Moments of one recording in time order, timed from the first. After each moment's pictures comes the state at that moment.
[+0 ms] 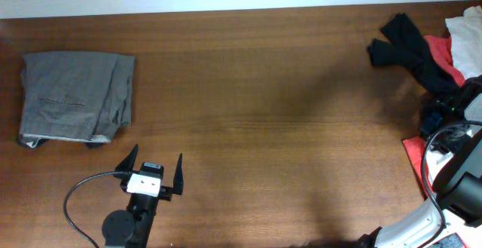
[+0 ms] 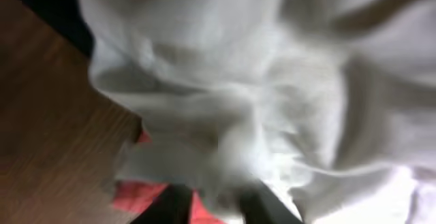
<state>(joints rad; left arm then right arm) -0.08 0.01 0.02 -0.07 0.11 0.16 -0.66 1.98 1.38 -0.96 0.09 0.21</state>
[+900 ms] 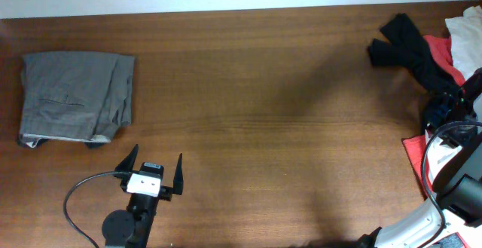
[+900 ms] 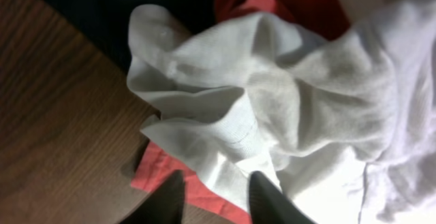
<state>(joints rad) -0.08 0.01 0.02 -0.07 0.11 0.16 -0.66 1.98 1.47 -1.05 0.09 0.20</state>
